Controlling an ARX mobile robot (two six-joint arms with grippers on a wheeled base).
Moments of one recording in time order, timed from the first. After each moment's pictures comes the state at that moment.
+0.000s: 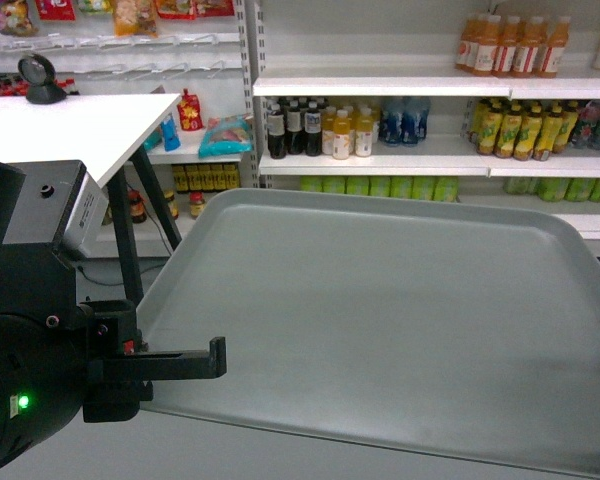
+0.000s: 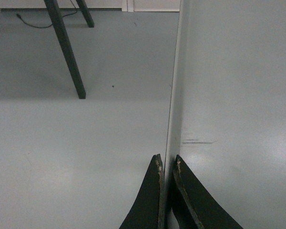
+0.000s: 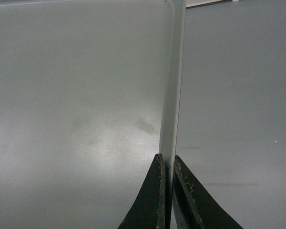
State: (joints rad) left arm -0.50 1.51 0.50 0.34 -0.41 -0.35; right arm 0.13 1.48 0.41 0.47 -0.05 0.21
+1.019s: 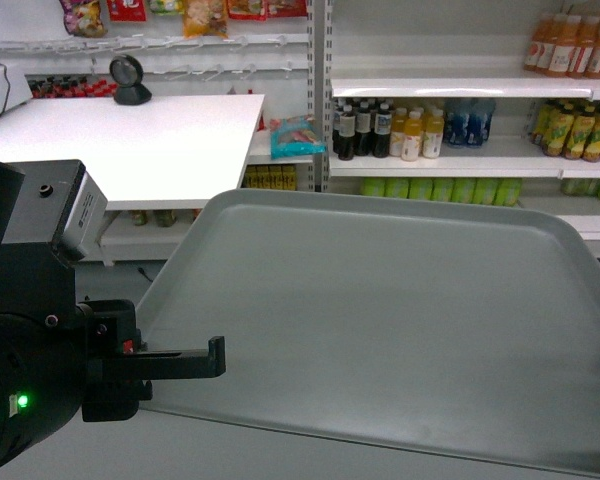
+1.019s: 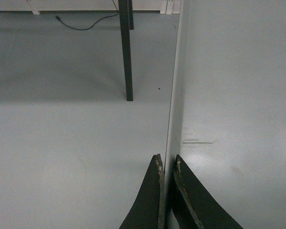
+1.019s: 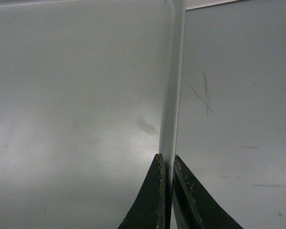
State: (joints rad) left arm -0.50 1.51 0.50 0.34 -0.41 -0.35; right arm 0.13 1.48 0.41 0.47 -0.05 0.21
